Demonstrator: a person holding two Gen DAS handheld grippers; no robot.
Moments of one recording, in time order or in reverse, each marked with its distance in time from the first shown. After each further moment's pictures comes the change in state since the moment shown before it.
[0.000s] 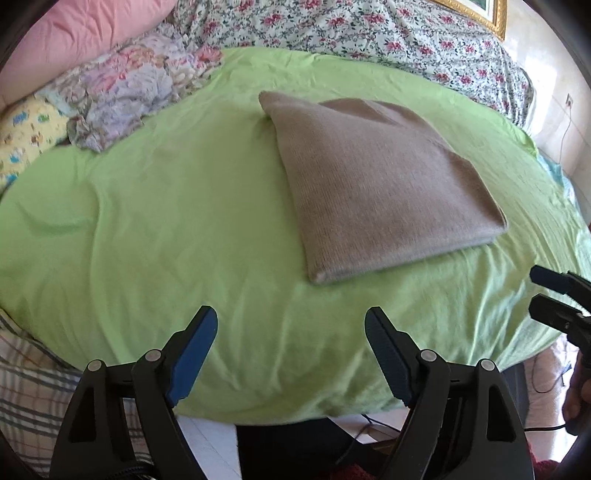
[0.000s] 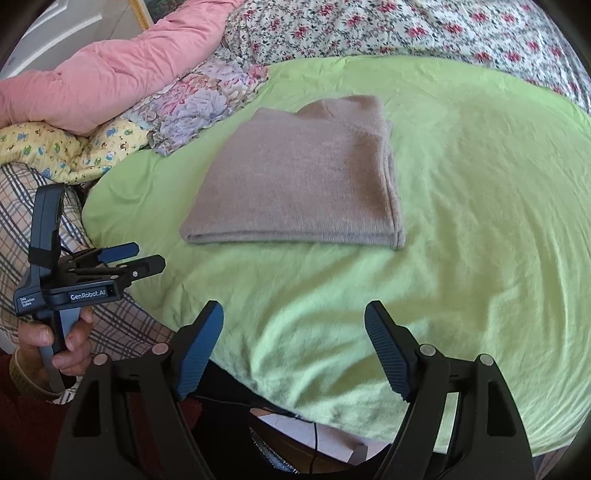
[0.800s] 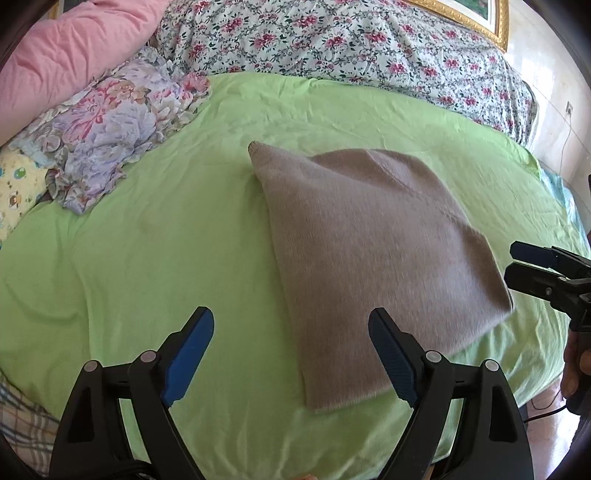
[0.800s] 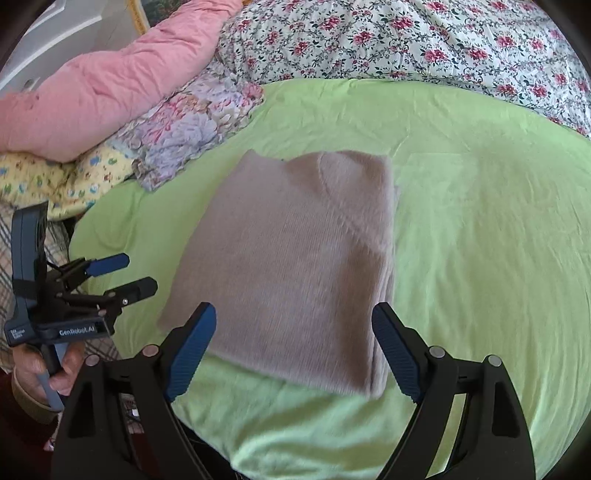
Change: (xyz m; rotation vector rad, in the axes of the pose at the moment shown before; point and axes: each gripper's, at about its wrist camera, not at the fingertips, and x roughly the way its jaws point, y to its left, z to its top) left arm 0.019 -0.009 0.087 0.004 -0.039 -0.014; right arm 0.033 -0.020 0.110 -0.005 0.000 -0.003
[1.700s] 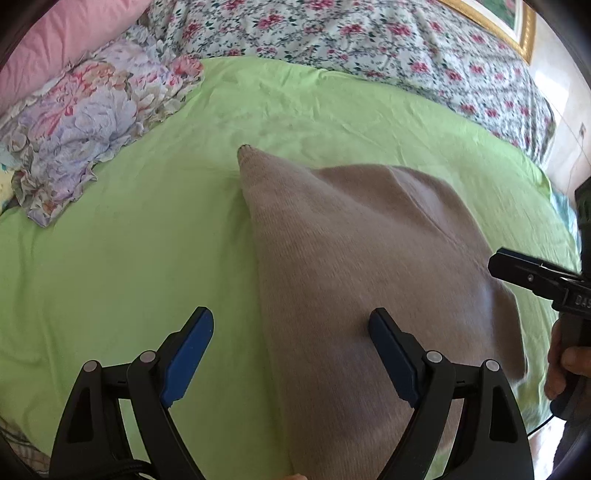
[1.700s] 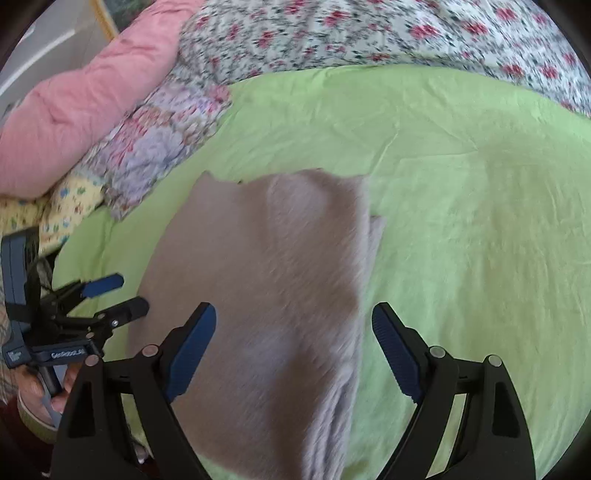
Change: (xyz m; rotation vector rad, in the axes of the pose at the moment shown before) left arm 0.064 0.001 0.051 -0.081 0.050 -0.027; right arm 0.062 -0.067 0.057 0.104 0.037 0.021
